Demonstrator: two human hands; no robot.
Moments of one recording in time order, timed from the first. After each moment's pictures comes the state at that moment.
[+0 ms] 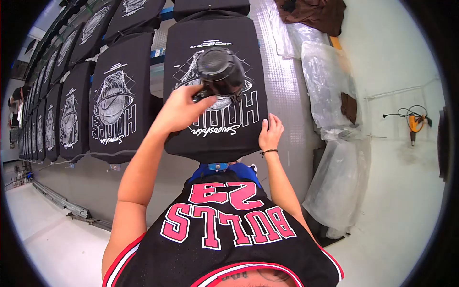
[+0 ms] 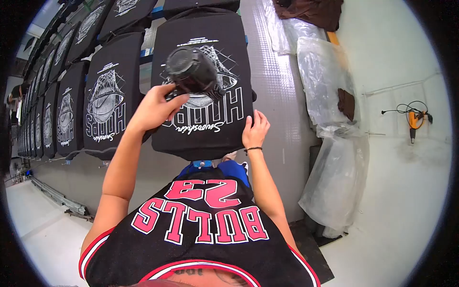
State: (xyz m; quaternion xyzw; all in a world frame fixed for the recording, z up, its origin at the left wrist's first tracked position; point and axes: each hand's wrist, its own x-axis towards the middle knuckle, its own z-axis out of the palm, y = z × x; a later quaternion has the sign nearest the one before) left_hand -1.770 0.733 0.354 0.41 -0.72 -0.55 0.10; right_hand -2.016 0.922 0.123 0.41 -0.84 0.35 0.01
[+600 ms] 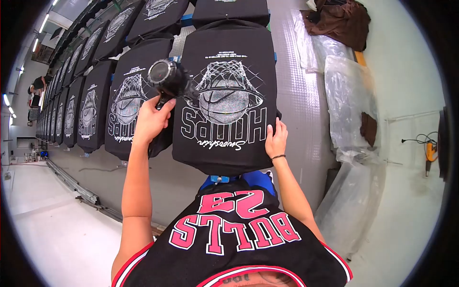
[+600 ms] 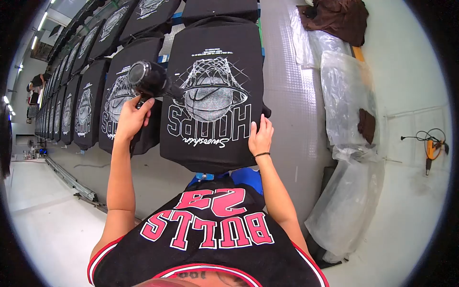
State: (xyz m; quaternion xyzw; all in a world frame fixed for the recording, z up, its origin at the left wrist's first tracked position) left_hand -1.729 0.714 0.348 0.60 -0.62 -0.45 0.22; right_hand -2.043 0.881 0.120 0.46 -0.79 0.39 -0.09
